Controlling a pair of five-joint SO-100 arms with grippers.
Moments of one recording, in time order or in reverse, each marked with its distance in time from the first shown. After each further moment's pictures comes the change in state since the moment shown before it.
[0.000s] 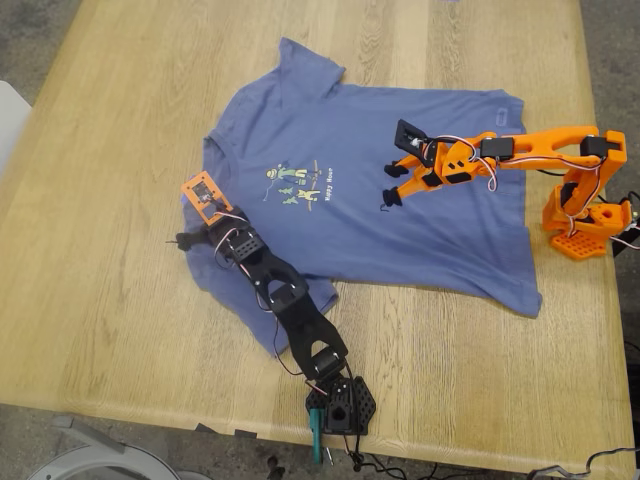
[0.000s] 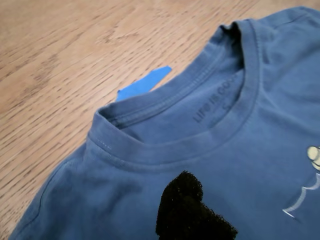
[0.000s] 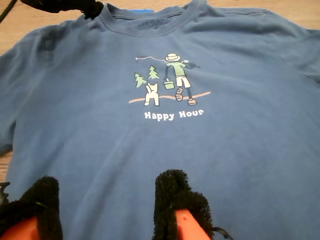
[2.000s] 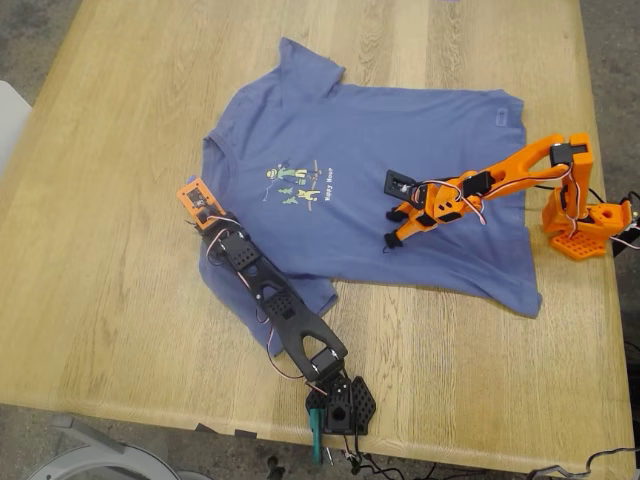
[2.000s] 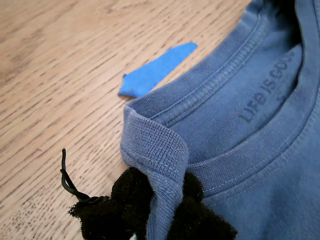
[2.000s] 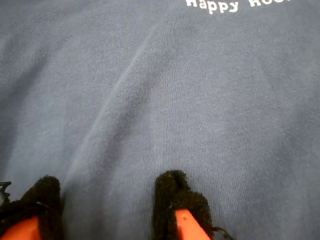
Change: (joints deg) arm 0 1.0 -59.7 -94.4 49.1 -0.3; arm 1 -5.4 -23.4 8.1 -20.7 7.2
